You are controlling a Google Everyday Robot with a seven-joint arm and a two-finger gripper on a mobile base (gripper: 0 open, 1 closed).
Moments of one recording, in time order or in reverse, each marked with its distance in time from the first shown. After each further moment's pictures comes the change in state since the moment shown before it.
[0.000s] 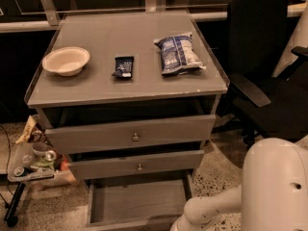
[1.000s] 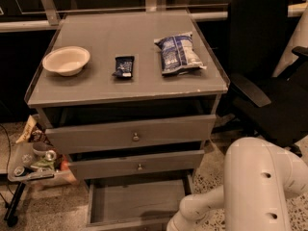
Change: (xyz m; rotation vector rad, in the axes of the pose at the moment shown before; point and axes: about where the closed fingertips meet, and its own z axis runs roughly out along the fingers) arm -0.009 -0.048 0.027 0.055 -0.004 0.038
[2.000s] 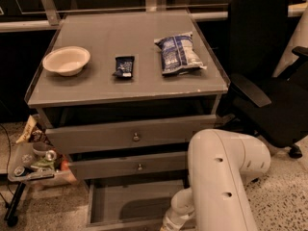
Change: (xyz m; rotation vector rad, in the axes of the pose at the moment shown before) arm -0.022 -0.058 0.026 0.133 0.048 0.026
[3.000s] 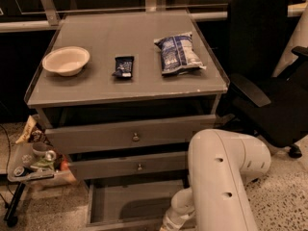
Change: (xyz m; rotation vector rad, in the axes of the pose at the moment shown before) arm -0.001 0.000 0.001 0.000 0.002 -0.002
